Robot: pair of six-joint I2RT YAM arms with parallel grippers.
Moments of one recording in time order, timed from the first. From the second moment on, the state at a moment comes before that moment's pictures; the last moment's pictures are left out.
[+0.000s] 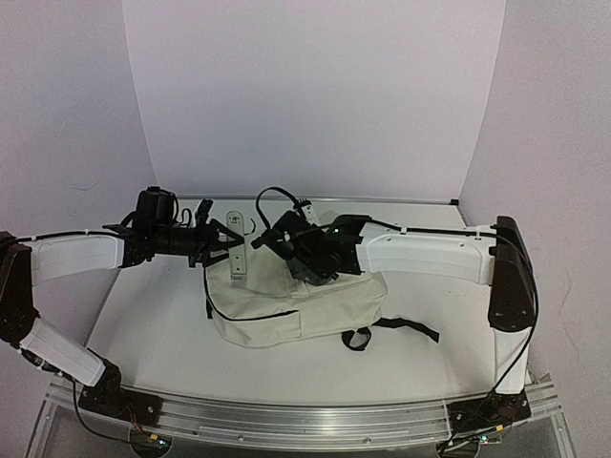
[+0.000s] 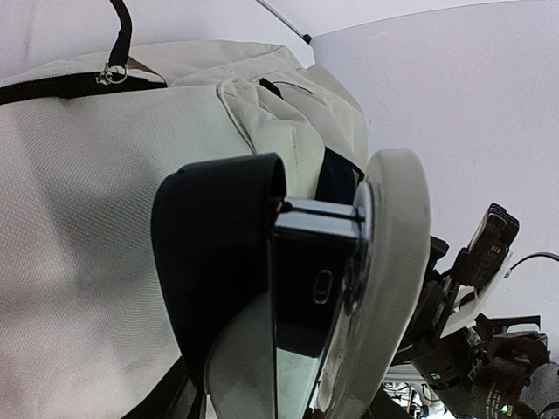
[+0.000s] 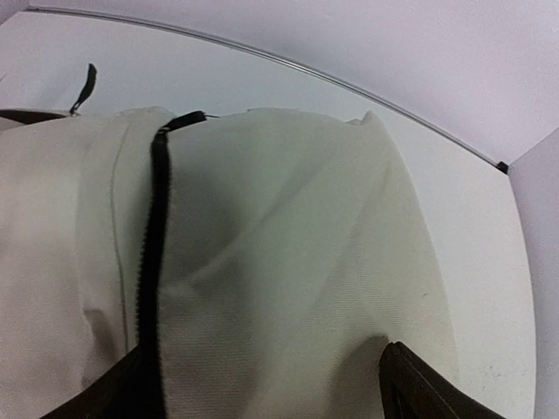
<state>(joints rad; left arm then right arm) -0.41 1.40 0.84 0.05 0.73 -0.87 1.11 2.04 1.75 -0.72 0.84 0.53</state>
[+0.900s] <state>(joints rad) -0.63 1.58 0.96 0.21 0.74 -1.05 1.05 1.91 1.67 -0.57 0.68 0.64</state>
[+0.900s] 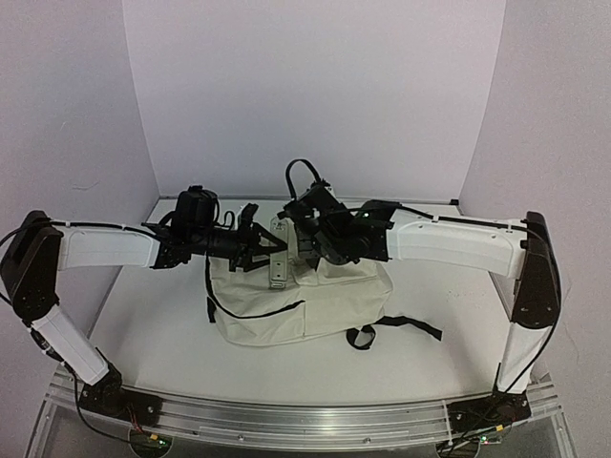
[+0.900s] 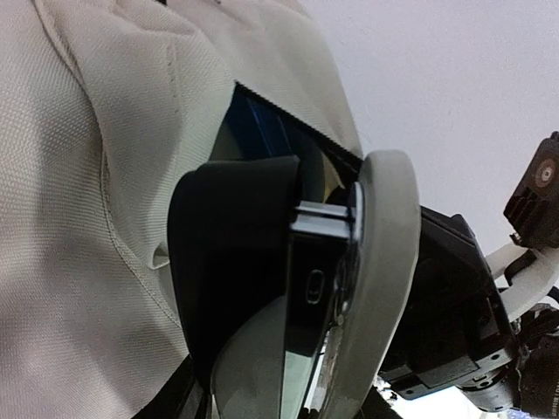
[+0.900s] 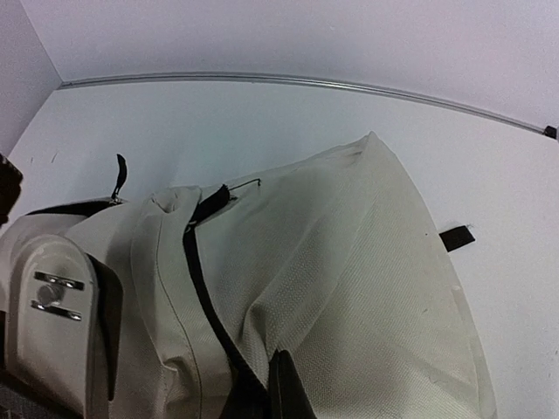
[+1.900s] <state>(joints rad) -0.68 1.89 1.14 0.42 0.85 -1.21 1.02 1.80 1.51 -0.43 0.55 0.65</state>
